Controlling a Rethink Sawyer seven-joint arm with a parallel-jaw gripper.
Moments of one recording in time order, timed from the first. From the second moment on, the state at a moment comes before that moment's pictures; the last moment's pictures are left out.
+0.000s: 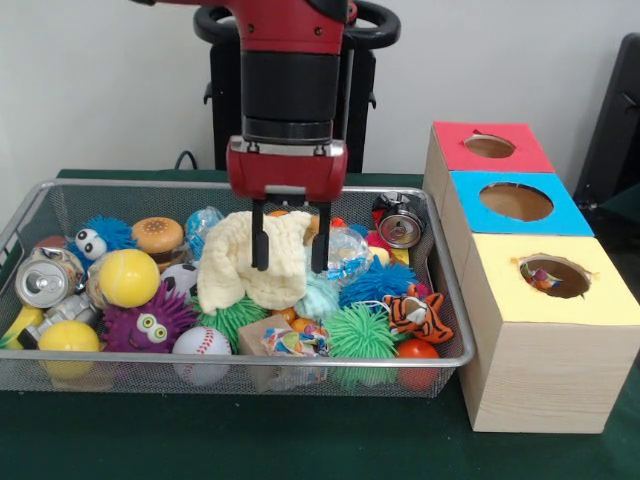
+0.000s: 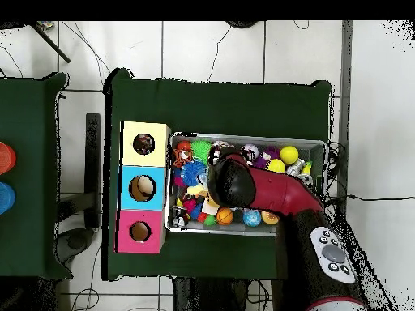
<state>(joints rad) -0.42 -0.66 0.14 1.71 -0.15 0.21 1.58</state>
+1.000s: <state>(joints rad) -0.42 -0.62 0.19 1.67 -0.19 0.21 1.58</state>
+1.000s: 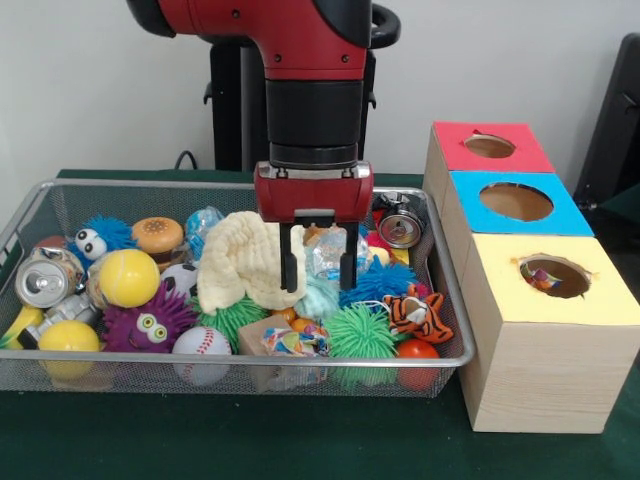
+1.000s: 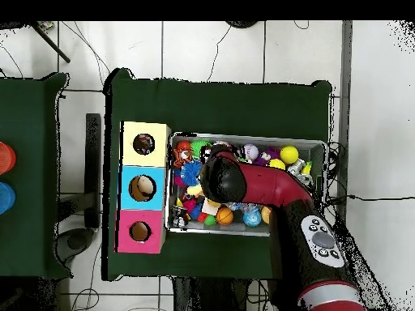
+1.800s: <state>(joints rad) -0.42 -0.58 0.19 1.63 -0.19 0.16 1.58</state>
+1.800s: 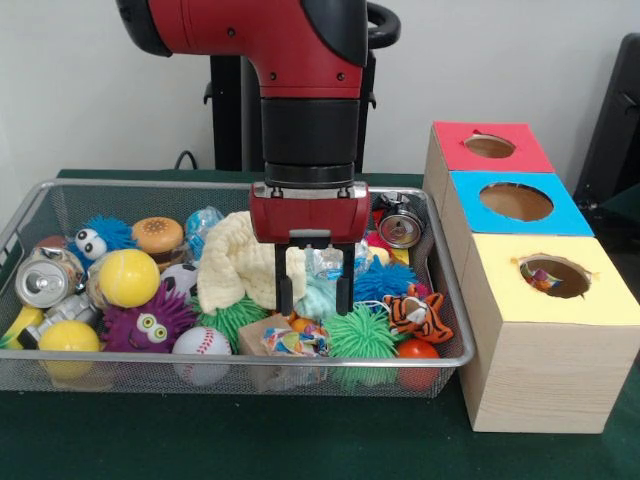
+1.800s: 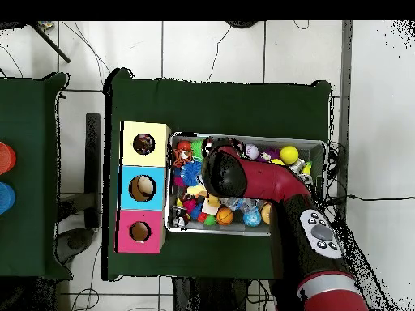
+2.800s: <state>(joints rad) -0.42 -0.57 0.19 1.63 -0.19 0.16 1.58</state>
